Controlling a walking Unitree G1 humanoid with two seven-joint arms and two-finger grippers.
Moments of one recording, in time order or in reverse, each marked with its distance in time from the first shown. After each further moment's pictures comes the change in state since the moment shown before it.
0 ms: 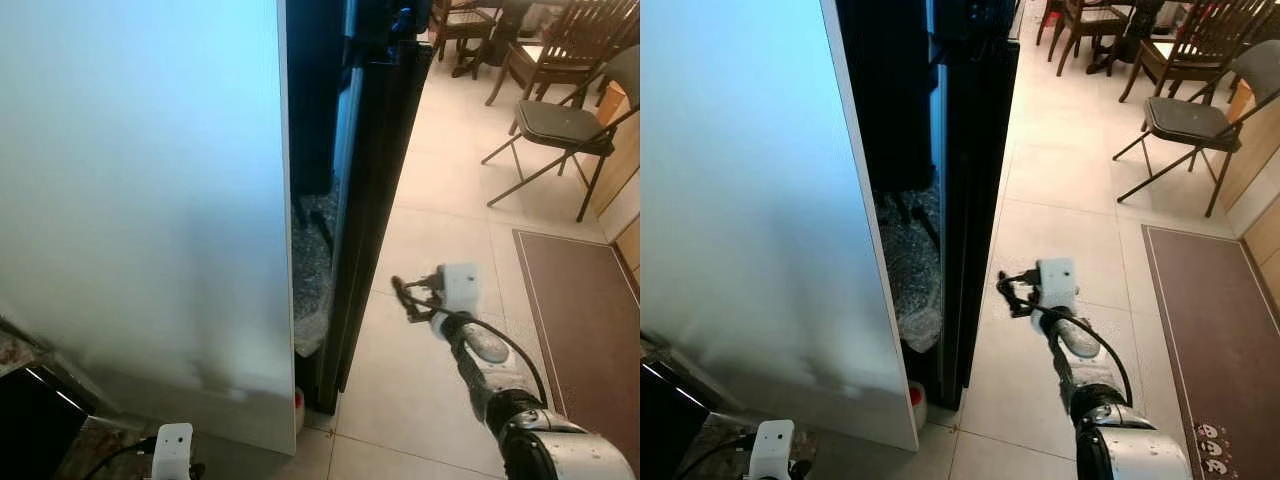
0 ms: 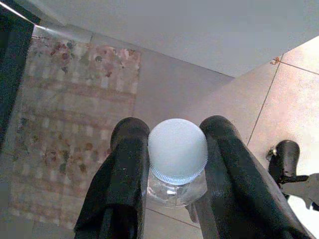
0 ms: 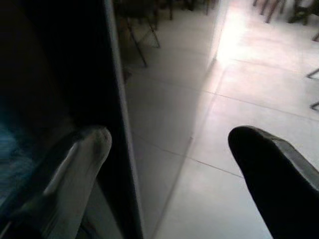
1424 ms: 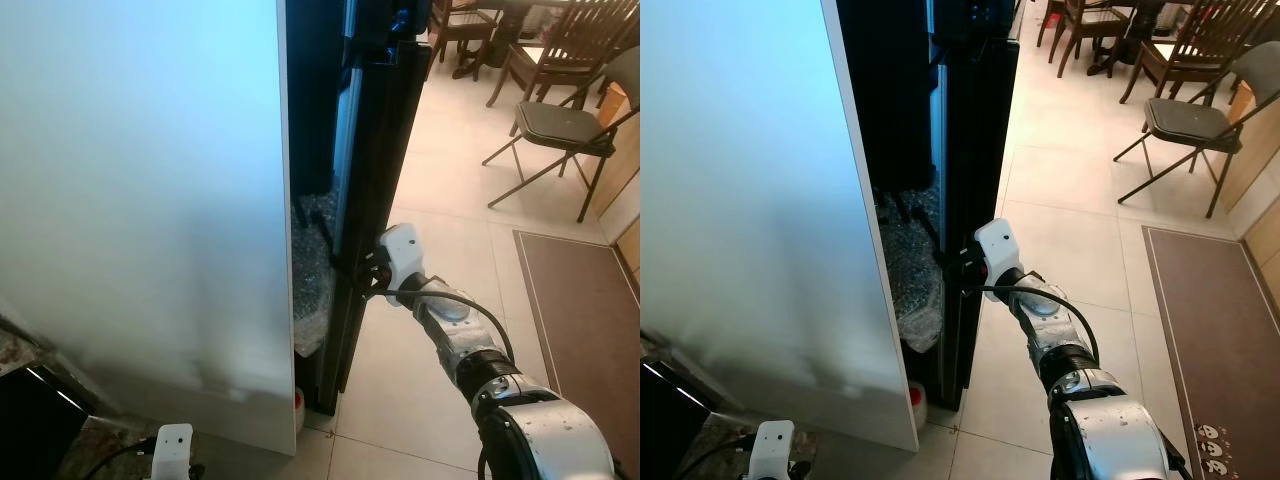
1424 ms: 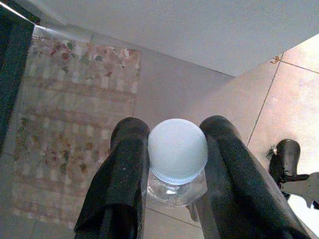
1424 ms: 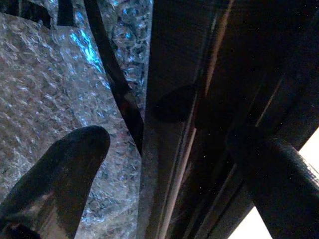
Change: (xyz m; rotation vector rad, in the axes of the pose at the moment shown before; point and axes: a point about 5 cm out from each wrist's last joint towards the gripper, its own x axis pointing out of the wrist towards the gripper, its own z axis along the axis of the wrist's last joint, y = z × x) left arm 0.000 0.000 0.000 0.005 0.002 -0.001; right arm 0.031 0.054 0.055 -0.202 -0.092 0.341
